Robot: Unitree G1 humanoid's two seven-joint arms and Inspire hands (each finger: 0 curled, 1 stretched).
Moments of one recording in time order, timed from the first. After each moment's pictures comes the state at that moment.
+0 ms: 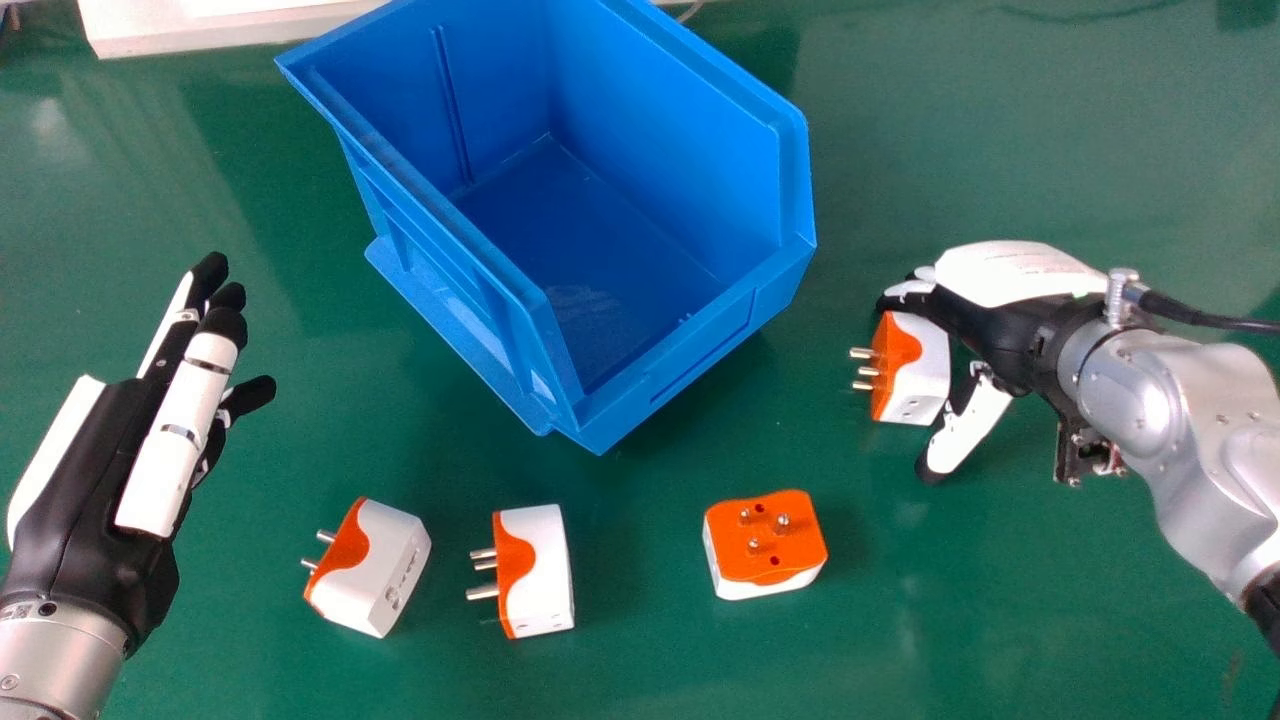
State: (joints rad) left arm 0.33 0.34 0.35 -0.34 -0.19 0.14 -0.31; right arm -0.60 -0.59 0.47 0.49 -0.77 0.08 0.39
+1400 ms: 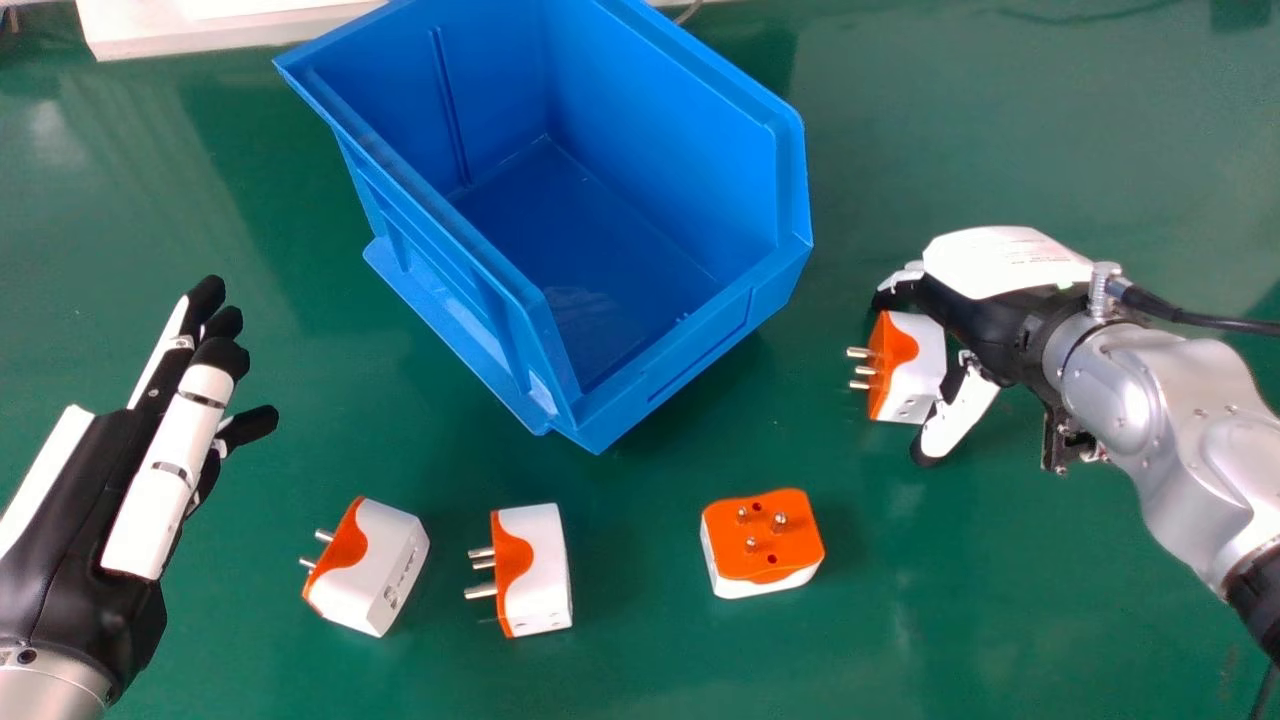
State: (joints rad) left arm 0.44 0.33 0.36 -0.46 -0.20 0.14 -0.32; right arm -0.62 -0.55 0.48 0.57 -0.79 0.02 0.26
